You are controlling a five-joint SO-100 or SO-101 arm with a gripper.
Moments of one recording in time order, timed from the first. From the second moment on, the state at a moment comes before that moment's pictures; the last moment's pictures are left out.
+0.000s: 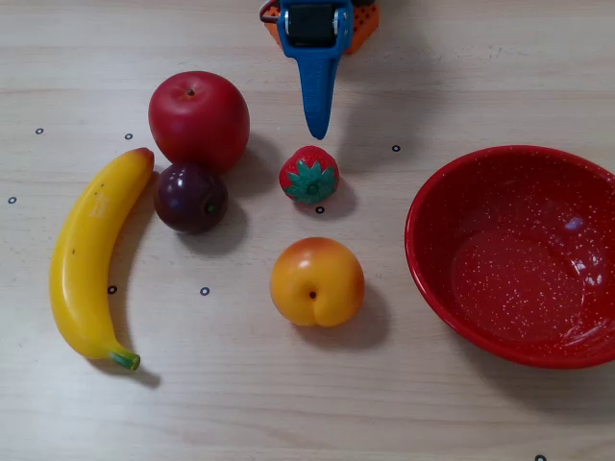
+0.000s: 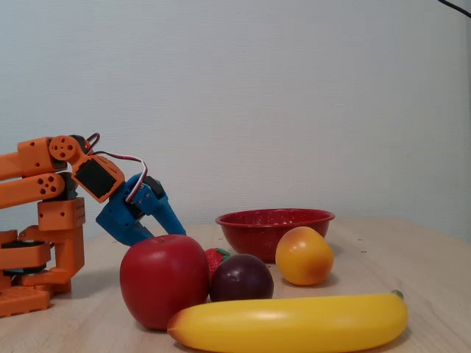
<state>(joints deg) 1.6 182.8 174.1 54.7 -2.2</state>
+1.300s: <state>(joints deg) 0.4 127.3 114.9 67.5 -1.7</state>
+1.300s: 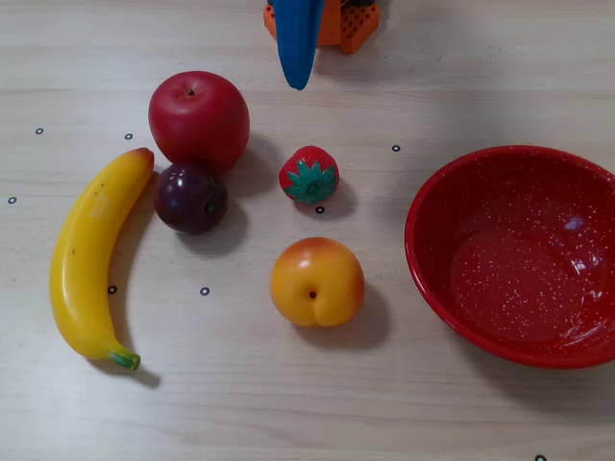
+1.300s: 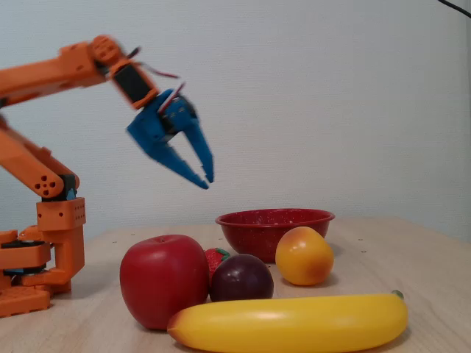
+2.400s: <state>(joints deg) 4.3 40.9 35.7 101.8 3.6</state>
